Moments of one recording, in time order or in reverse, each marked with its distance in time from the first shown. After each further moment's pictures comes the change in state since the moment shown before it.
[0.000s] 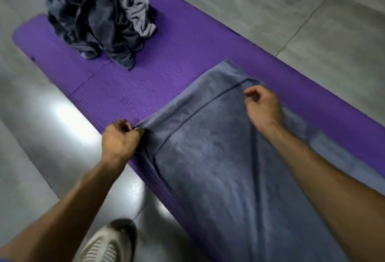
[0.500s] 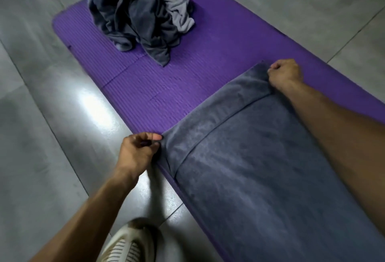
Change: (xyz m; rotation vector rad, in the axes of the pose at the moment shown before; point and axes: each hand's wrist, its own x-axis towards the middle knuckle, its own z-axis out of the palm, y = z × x) left_hand 0.004 -0.033 -0.030 -0.259 -0.138 -0.082; right_hand 0.128 -0.036 0.074 -0.263 -0.097 0.129
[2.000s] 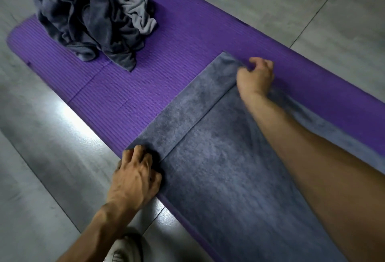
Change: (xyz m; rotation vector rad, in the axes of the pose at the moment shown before) left_hand -0.032 -0.017 0.024 1.318 -0.133 0.728; right_hand -0.063 0.009 -0.003 0.414 0.258 0.128
